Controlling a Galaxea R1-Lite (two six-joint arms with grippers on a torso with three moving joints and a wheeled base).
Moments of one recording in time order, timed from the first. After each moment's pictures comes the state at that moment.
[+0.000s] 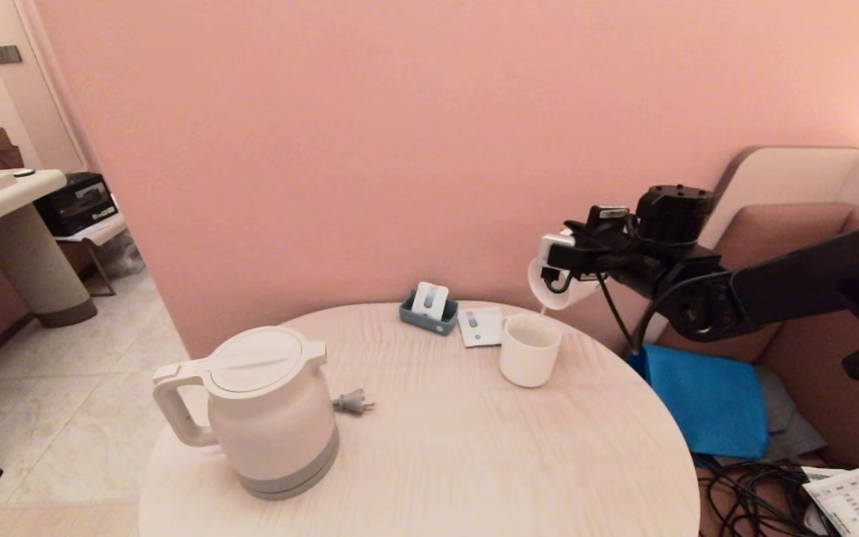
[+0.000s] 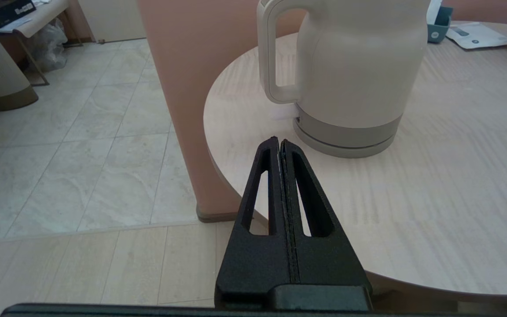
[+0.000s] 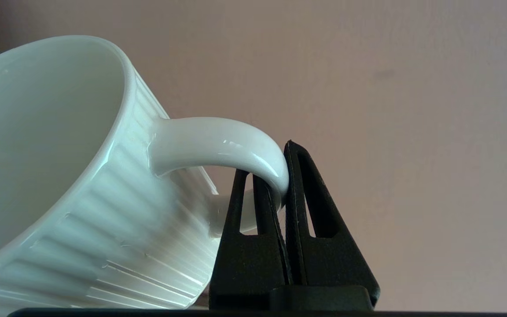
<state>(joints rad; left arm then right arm) 0.00 0.00 -0.02 0.03 -0.01 0.02 0.20 2.15 -1.35 -0.78 0.00 -1.47</state>
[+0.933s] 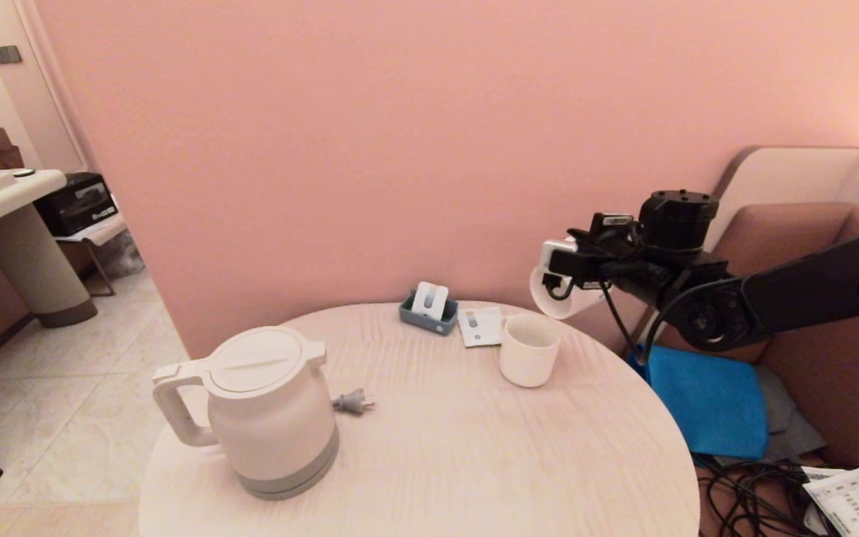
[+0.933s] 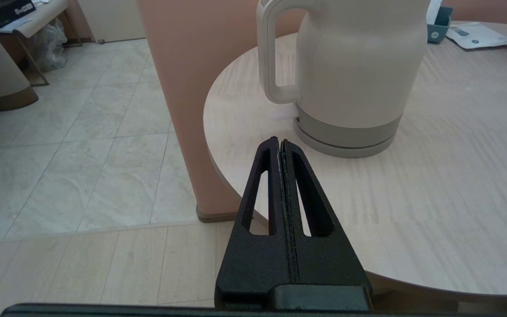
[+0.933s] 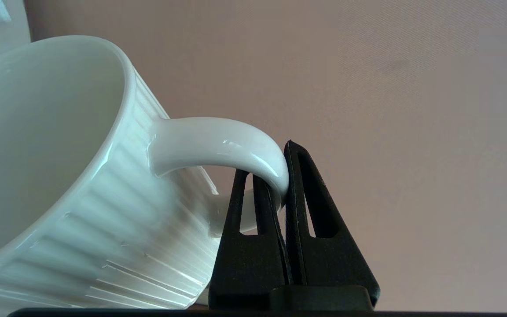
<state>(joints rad) 0.00 0.00 -0.02 0.03 -0.01 0.02 0.21 2.11 -1.27 -0.78 -0.04 -1.43</state>
